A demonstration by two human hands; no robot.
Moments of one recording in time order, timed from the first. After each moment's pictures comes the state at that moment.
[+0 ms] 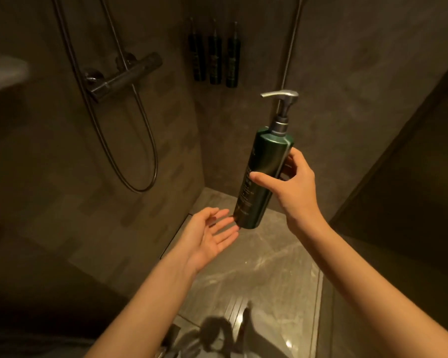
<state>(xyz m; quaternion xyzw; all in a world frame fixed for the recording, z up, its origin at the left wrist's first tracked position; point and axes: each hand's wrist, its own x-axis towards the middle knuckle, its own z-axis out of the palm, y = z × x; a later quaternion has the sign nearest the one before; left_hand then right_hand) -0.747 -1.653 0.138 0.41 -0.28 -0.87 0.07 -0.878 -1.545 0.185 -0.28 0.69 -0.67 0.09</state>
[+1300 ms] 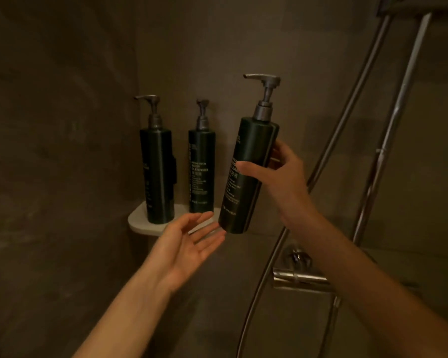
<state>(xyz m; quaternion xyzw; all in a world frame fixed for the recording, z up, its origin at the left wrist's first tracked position) -0.735 -1.930 0.337 0.33 -0.19 -0.58 0.72 -0.872 -2.037 0.411 -0.69 0.23 -0.56 0.40</state>
